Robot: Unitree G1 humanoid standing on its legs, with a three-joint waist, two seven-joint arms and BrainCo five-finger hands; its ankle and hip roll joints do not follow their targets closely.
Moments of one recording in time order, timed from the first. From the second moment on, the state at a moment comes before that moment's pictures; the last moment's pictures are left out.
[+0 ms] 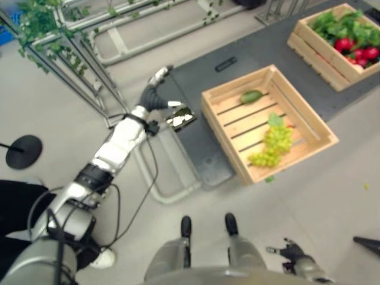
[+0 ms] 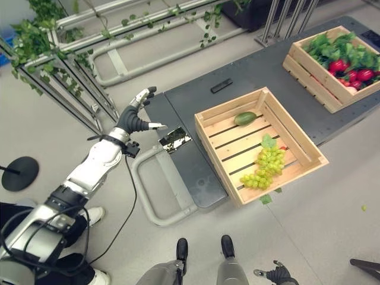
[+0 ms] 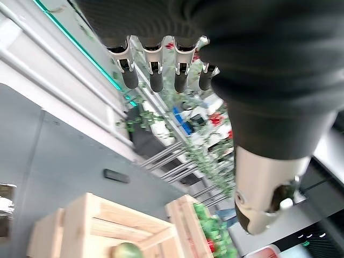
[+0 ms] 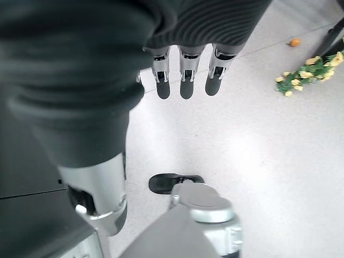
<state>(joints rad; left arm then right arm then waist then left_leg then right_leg) -0.73 0.64 -0.50 0.32 -0.20 -0.10 0.15 -0.06 -0.32 0.17 1.24 0.15 -0.06 -0.12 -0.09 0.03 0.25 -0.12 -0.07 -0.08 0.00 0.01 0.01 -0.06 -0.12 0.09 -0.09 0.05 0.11</state>
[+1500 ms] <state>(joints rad) -1.21 0.51 -1.01 0.55 0.46 -0.11 0.19 -0.15 -0.45 0.06 1.19 0.19 -0.11 -0.22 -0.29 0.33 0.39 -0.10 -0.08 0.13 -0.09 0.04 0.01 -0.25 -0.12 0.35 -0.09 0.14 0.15</state>
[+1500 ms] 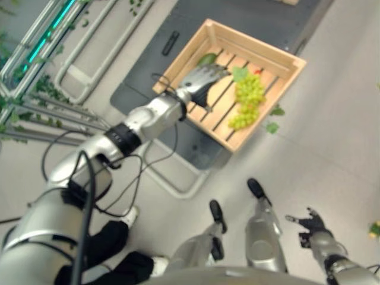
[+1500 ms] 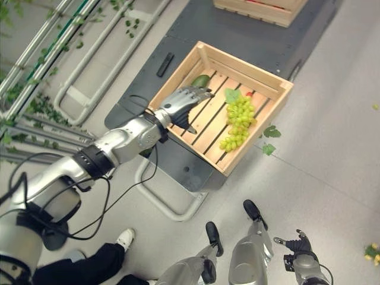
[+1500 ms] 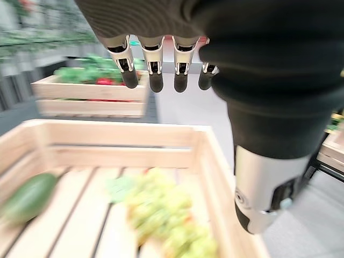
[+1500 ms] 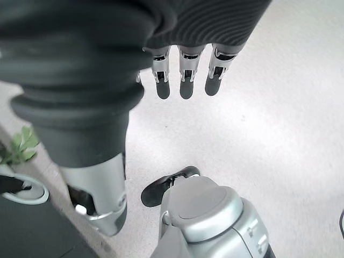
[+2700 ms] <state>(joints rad) -1.07 0.65 -0.91 0.49 0.41 -0.16 0.27 -0.11 -0.40 0.03 1.19 0.25 -0.15 -0.32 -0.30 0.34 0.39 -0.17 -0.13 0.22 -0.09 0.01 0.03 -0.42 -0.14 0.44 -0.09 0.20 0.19</state>
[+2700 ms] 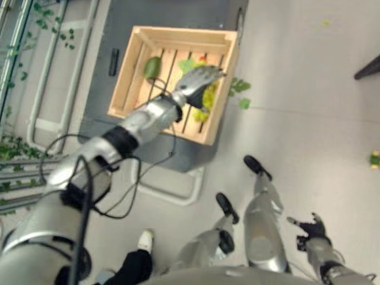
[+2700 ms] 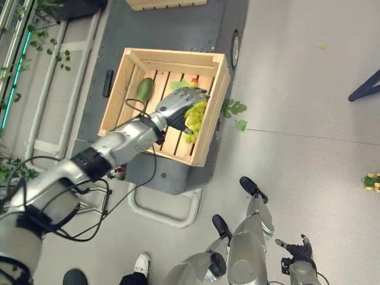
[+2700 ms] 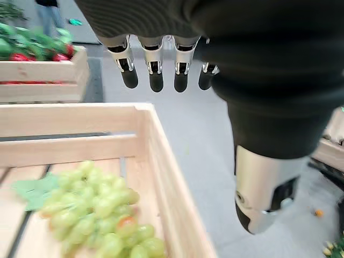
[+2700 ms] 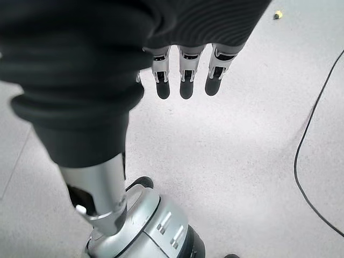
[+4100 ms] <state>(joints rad) -1.18 0.51 -1.00 0.74 0.47 -0.12 0.39 -0.16 -0.39 0.09 1.16 0.25 -0.18 -0.37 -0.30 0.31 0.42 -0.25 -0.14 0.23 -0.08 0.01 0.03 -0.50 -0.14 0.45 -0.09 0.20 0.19</state>
